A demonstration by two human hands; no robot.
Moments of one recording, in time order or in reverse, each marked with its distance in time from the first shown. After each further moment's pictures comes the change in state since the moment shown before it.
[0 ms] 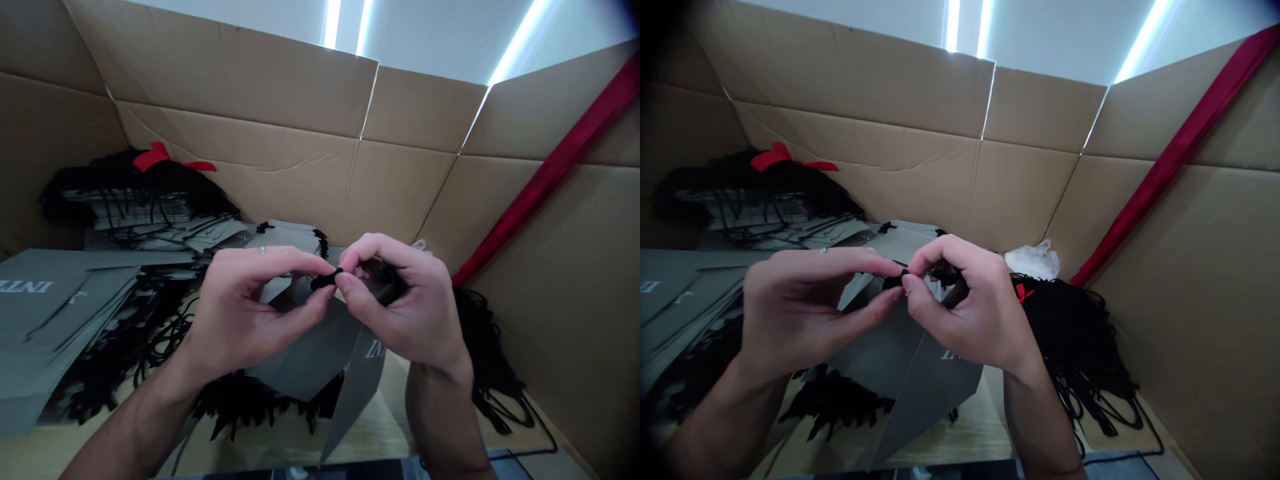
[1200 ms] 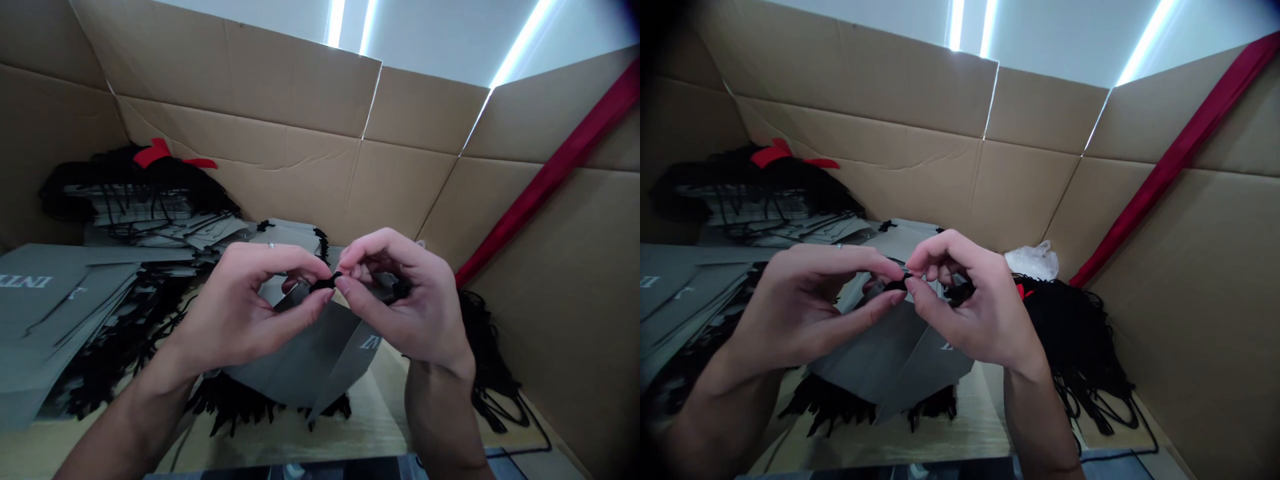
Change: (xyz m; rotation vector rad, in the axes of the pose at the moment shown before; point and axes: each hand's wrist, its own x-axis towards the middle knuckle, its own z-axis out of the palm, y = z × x) left_hand 0.006 0.000 -0.014 -0.005 -0.203 -0.043; right_hand 0.000 0.005 0.000 0.124 -0.019 -0.013
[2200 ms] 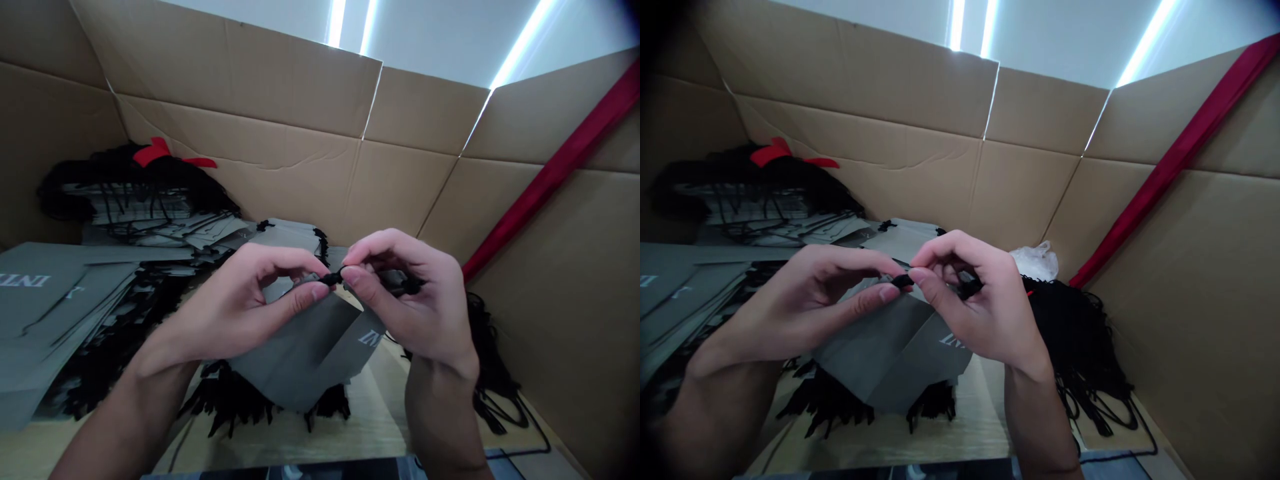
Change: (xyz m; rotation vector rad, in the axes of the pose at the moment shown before) left_hand 0.004 -0.007 -0.010 -0.089 -0.188 -0.130; right_hand 0.000 0.001 -0.004 0.040 0.026 0.055
